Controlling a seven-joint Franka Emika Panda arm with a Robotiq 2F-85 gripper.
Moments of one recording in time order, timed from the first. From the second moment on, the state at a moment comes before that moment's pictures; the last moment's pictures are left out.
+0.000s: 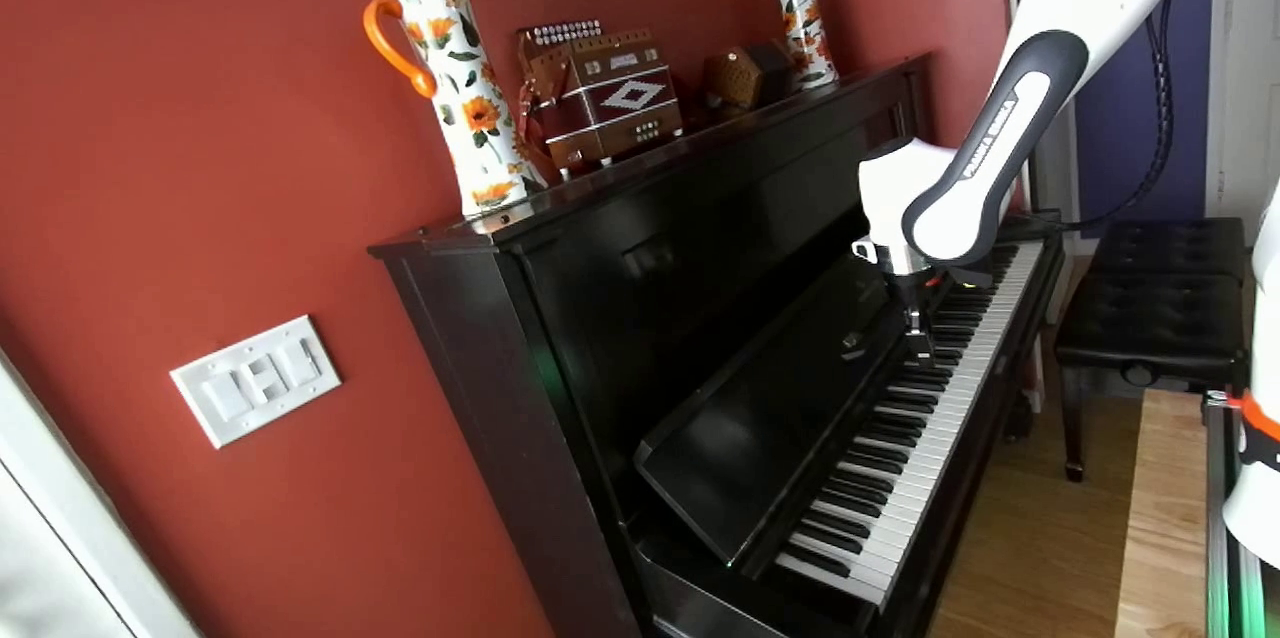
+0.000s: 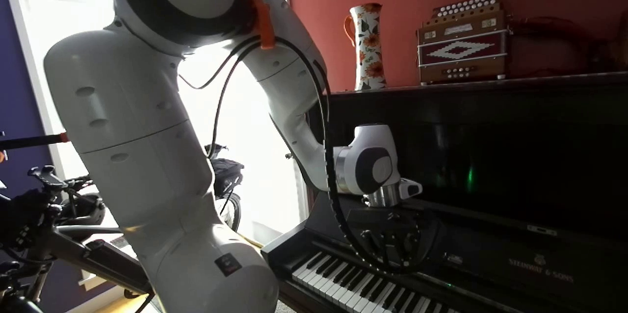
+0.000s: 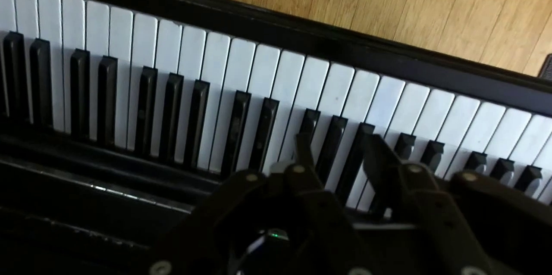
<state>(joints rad) -0.07 -0.21 -0.08 -2.75 -0.24 2.57 -0.23</state>
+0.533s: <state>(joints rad) -0.08 -0.07 -0.08 -2.75 -0.24 2.64 -0.21</state>
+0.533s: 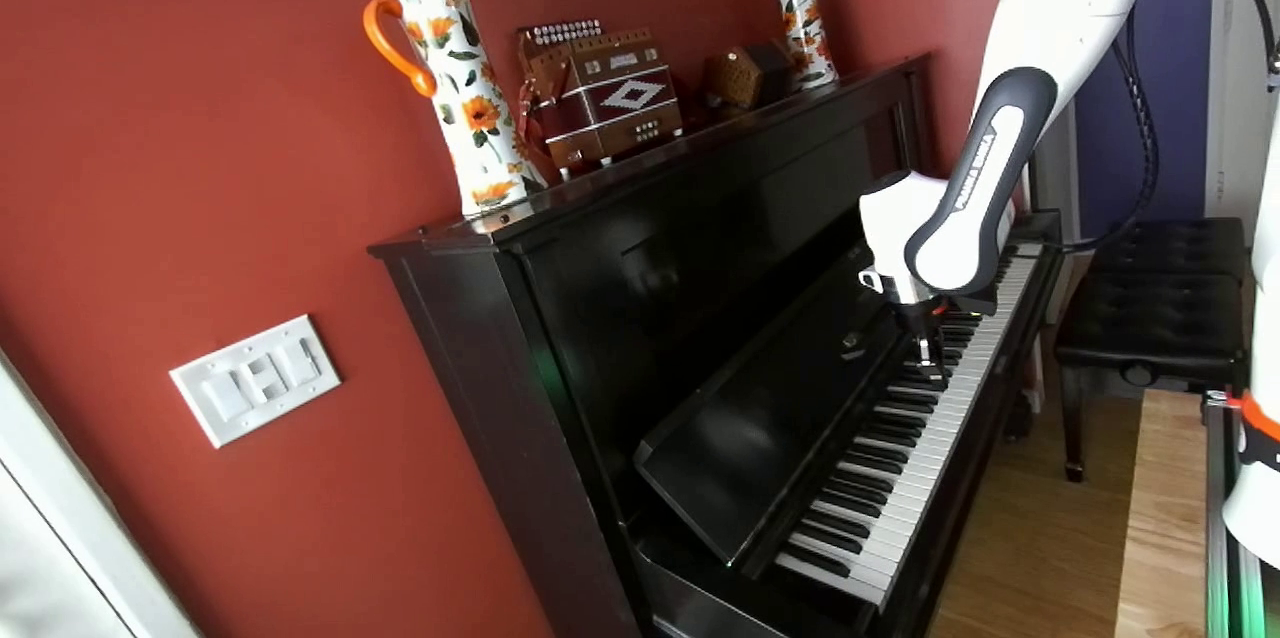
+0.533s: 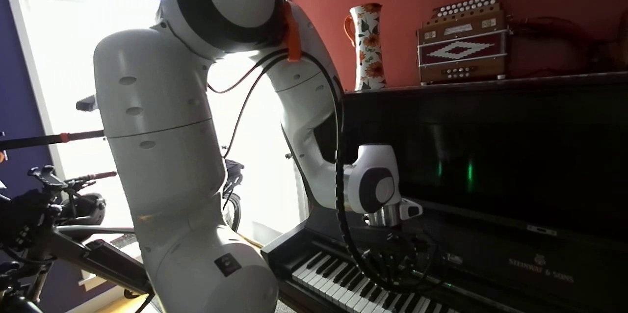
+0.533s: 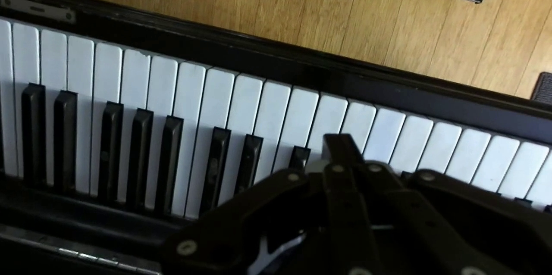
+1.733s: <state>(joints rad) -0.08 0.05 -0.08 -2.73 -0.23 2.70 -0.23</state>
